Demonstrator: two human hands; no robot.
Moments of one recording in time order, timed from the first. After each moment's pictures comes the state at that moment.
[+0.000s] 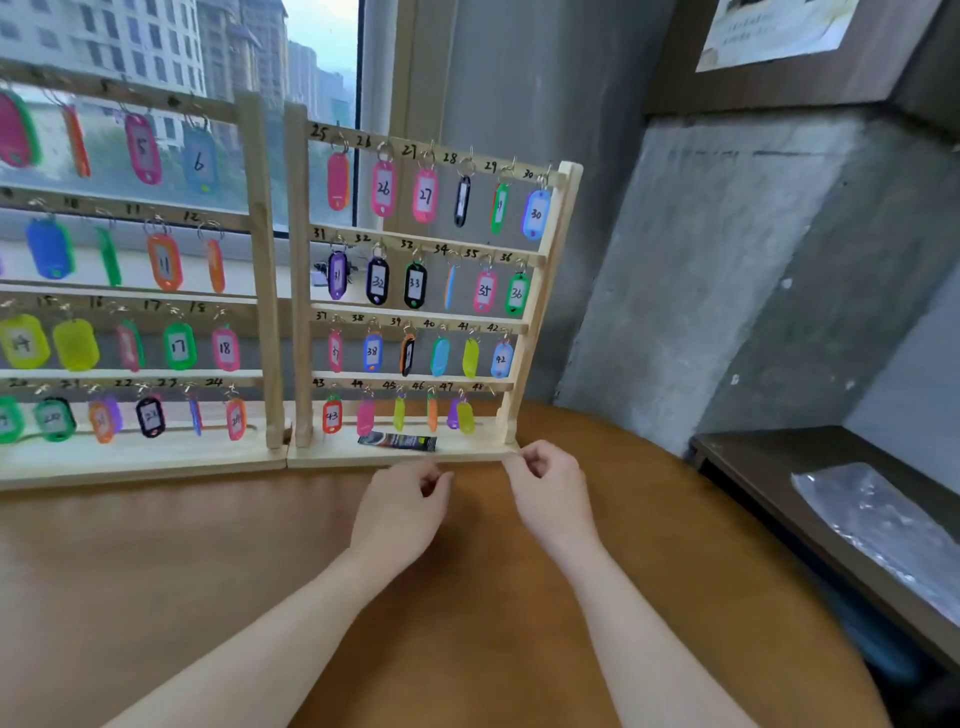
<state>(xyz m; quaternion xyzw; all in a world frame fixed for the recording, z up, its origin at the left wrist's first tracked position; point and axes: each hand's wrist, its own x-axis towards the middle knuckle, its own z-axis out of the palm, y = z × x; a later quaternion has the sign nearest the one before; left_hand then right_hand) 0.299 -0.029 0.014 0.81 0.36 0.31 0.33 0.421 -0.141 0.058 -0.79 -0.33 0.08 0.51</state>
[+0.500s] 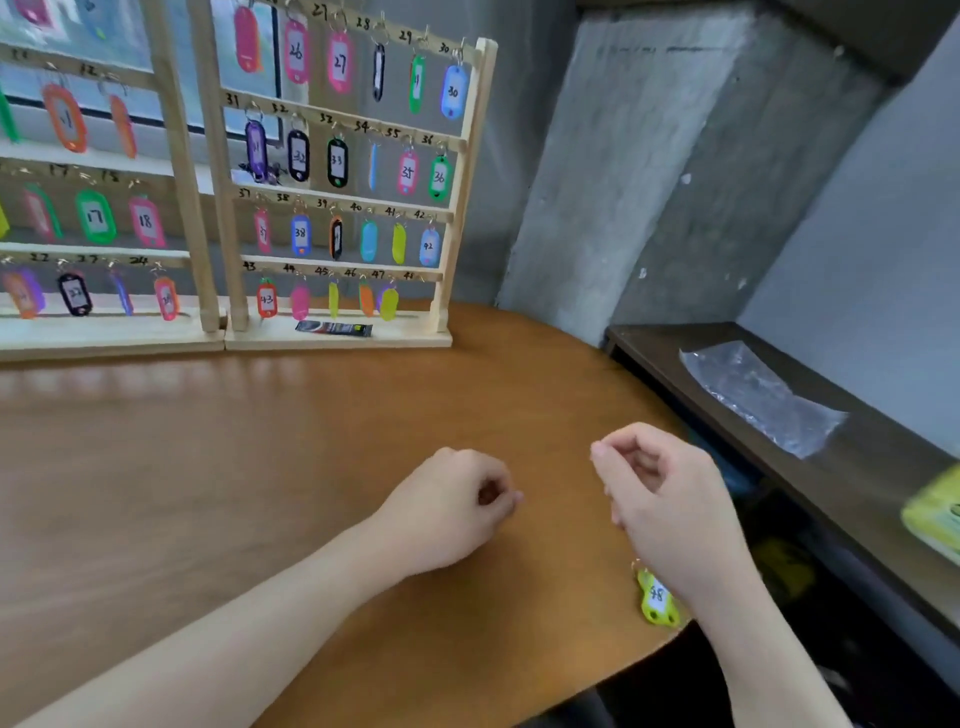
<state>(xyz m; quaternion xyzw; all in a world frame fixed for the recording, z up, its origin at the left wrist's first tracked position) 0.258 -0.204 0.033 0.91 0.12 0.14 0.37 0.349 -0.384 0.101 -0.81 -0.38 -0.01 0.44</state>
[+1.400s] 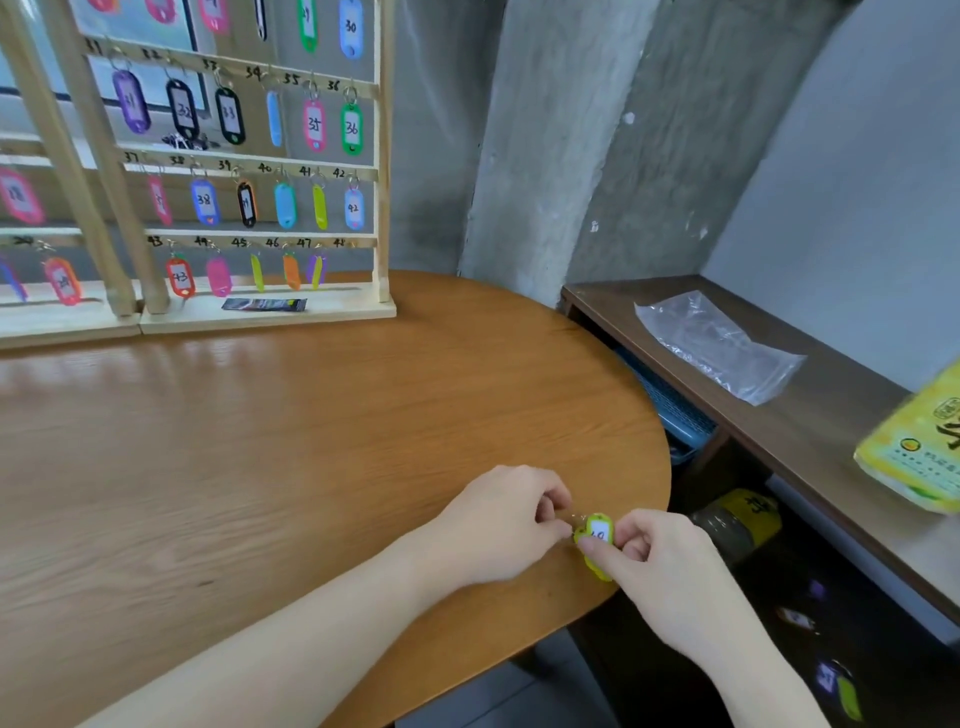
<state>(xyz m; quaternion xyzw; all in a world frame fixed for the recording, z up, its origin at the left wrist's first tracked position) 0.325 -0.296 0.015 0.92 0.07 0.04 0.38 0.394 -0.475 0.027 -0.92 -0.25 0.10 0.28</state>
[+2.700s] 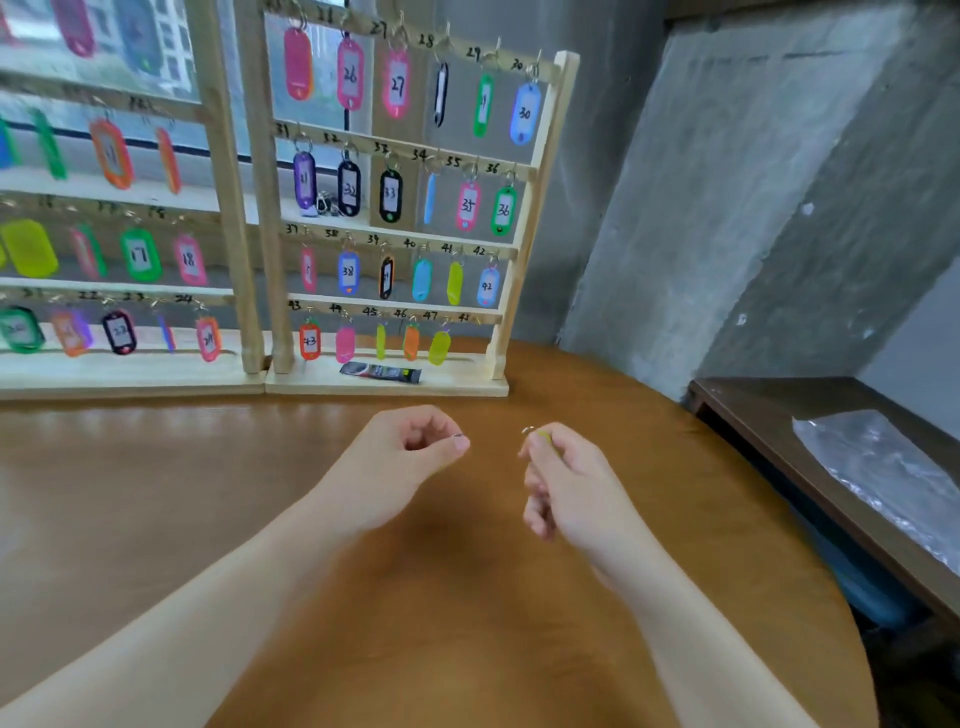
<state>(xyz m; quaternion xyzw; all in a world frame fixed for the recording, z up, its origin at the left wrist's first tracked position) 0.267 -0.089 0.040 0.77 0.25 0.26 0.53 0.404 -0.233 0.062 -0.74 -0.36 0.26 0.51</state>
